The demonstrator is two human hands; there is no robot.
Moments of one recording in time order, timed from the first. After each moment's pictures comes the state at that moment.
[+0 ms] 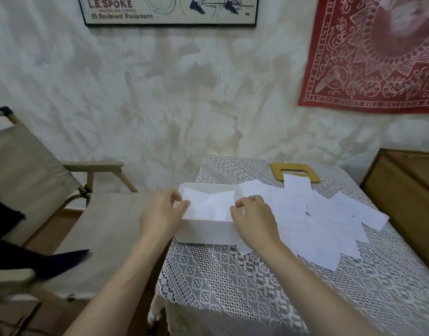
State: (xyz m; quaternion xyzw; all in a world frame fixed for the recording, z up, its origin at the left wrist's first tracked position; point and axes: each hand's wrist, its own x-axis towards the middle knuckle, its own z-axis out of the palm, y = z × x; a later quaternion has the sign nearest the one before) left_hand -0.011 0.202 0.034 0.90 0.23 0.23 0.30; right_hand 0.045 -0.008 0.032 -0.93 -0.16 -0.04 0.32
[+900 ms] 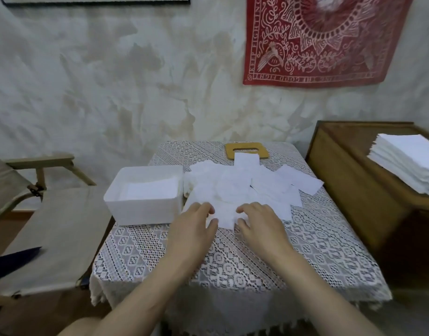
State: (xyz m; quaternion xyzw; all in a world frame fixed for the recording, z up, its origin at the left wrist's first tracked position) left_hand -0.023 -0.002 -0.008 0.96 0.04 0.18 0.20; right_hand 0.025 -0.178 -0.009 -0.96 -0.18 -0.06 0.20
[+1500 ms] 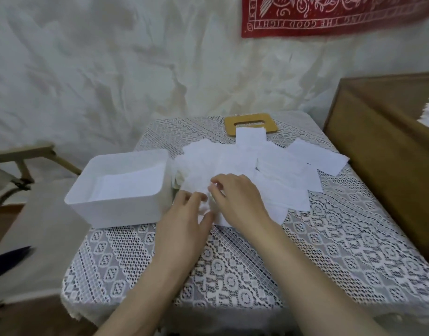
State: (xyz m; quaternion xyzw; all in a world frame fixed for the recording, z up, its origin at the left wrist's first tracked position) left_hand 0.009 0.007 -0.035 0.97 0.07 0.17 0.17; right_hand 0.089 -0.119 -0.021 -0.93 -0.21 -0.06 0.29
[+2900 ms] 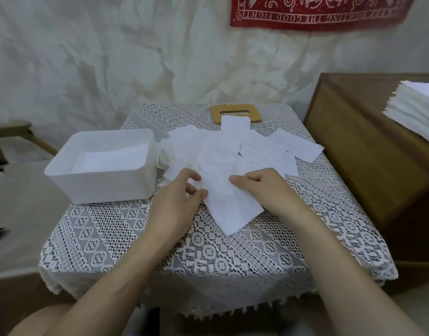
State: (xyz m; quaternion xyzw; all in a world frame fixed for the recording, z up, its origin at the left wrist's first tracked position) left_hand 0.004 -0.010 -0.027 0.91 0.09 0.11 0.39; right_hand 0.059 -0.212 -0.003 -0.83 -0.11 0.13 0.53
